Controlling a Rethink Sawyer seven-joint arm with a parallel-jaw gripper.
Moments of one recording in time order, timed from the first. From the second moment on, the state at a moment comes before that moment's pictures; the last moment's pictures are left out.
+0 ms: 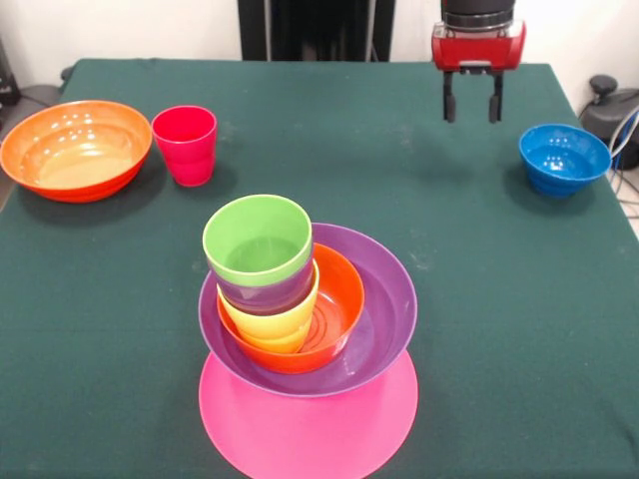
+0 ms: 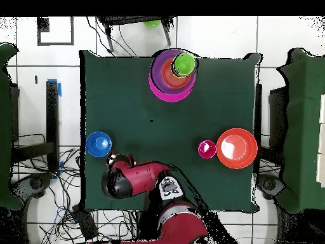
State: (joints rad) arm -0.14 -0.61 0.15 2.03 -0.28 -0.06 2.32
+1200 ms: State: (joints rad) arm -0.03 -0.54 0.15 2.02 -0.16 -0.06 2.32
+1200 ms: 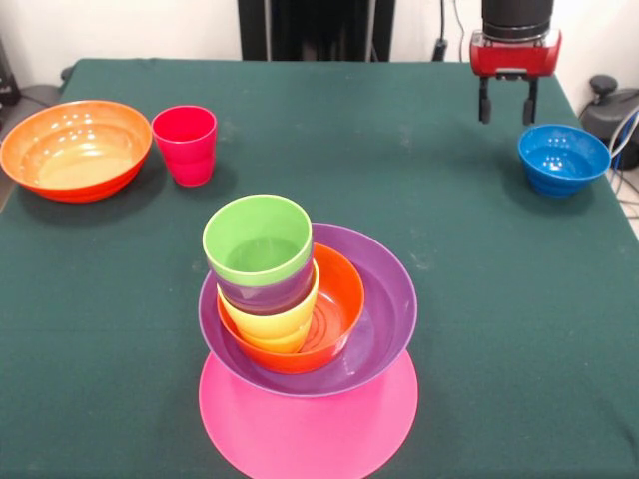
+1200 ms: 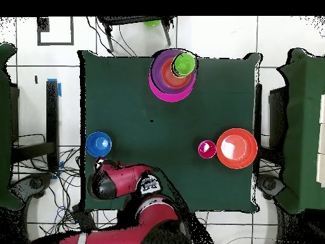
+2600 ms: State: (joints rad) arm 0.02 -0.56 0.14 1.98 -0.08 -0.06 2.32
